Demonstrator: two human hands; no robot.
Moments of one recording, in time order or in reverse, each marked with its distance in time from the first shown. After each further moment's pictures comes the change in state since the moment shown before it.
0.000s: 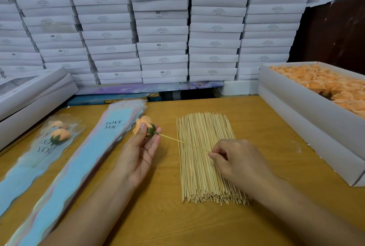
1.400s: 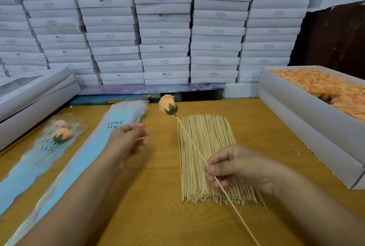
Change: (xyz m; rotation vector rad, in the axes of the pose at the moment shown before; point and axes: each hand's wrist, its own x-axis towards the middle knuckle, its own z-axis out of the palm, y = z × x) left_hand 0.019 0.038 -0.004 0.899 0.230 0.098; right_hand 0.006 -0.003 -0.031 1.034 -0.687 0.433
